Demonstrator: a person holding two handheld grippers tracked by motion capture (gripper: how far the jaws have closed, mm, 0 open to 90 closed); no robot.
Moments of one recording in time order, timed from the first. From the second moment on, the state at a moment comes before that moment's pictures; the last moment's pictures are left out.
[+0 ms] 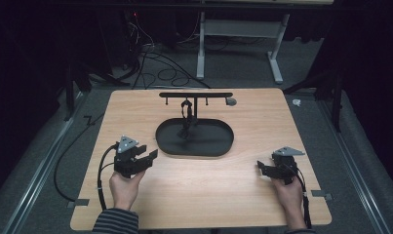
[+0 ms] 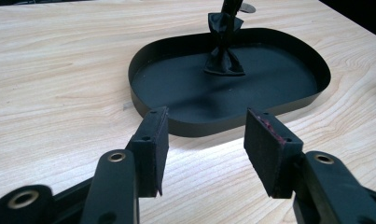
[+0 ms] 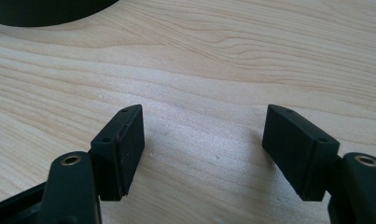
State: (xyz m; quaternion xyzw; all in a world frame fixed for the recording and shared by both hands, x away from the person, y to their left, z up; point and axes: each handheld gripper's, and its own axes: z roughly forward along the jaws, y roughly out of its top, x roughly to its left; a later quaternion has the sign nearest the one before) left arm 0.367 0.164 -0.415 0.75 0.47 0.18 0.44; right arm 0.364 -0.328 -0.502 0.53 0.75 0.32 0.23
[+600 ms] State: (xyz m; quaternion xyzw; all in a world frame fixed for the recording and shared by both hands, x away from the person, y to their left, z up) left arm 0.362 0.169 -0.431 0.74 0.49 0.16 0.44; right arm 0.364 -0.328 -0.502 0.53 0.75 0.32 0.23
